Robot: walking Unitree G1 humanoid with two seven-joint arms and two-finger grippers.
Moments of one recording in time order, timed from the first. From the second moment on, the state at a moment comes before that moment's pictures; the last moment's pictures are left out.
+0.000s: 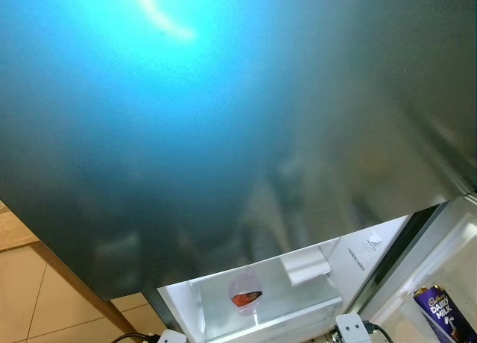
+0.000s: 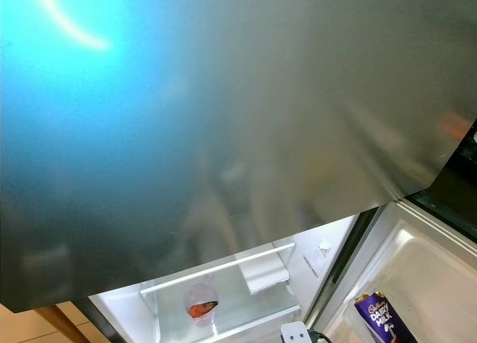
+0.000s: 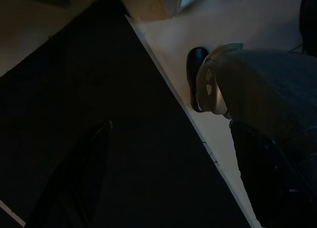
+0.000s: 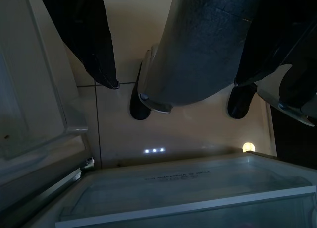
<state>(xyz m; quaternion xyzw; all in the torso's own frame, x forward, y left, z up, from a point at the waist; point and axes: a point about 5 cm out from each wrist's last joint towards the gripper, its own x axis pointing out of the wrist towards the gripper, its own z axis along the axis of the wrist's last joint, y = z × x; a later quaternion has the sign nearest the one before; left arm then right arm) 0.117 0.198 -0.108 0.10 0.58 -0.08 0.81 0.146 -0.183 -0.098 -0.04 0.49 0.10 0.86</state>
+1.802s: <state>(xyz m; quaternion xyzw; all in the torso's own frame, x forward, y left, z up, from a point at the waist) 0.117 0.198 -0.109 0.10 0.58 -0.08 0.80 0.147 -0.183 -0.098 -0.04 0.49 0.10 0.86</state>
